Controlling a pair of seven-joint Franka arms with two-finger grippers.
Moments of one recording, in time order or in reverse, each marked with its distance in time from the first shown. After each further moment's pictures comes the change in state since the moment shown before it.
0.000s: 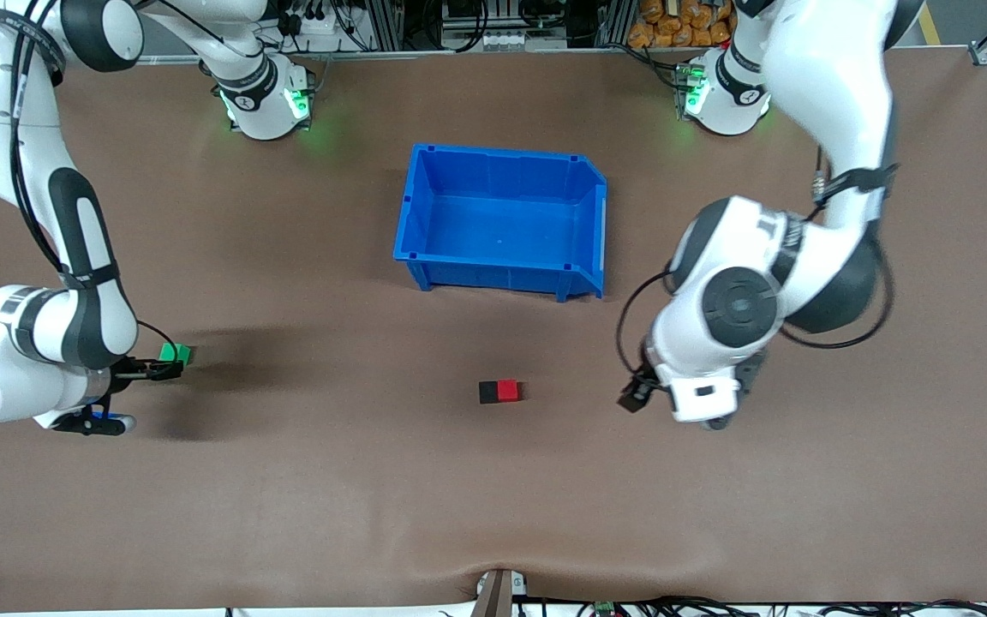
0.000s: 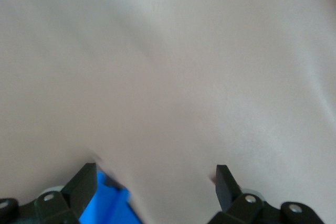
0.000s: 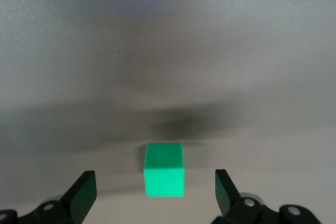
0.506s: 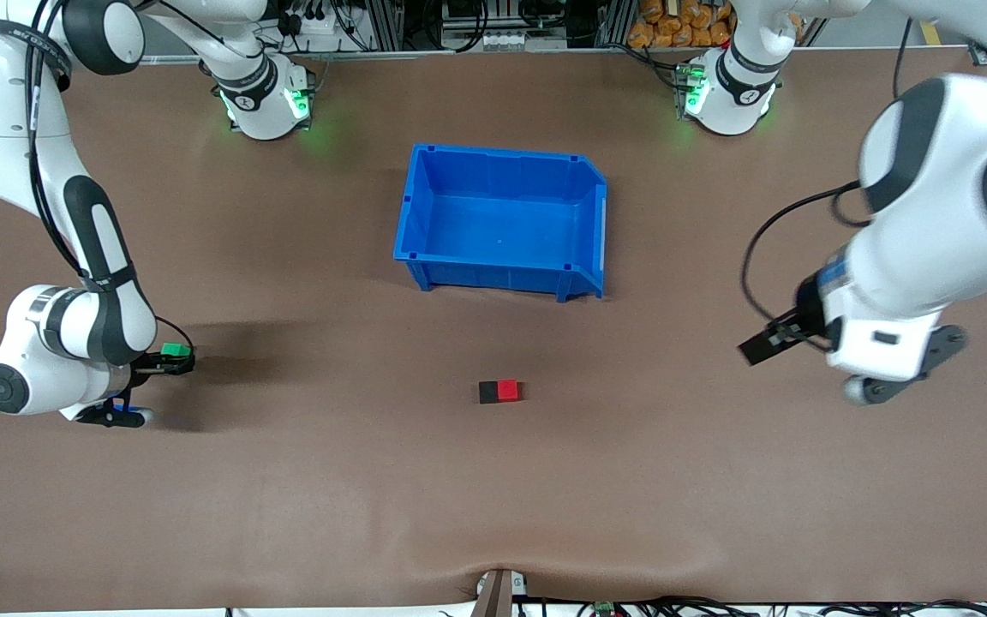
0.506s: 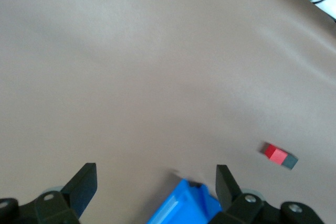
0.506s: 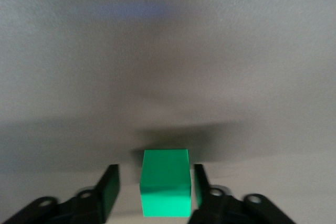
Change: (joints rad) left arm 0.156 -0.204 0.000 -0.006 0.002 -0.146 0.534; right arm -0.002 0.004 0.000 -0.078 0.002 0.058 0.001
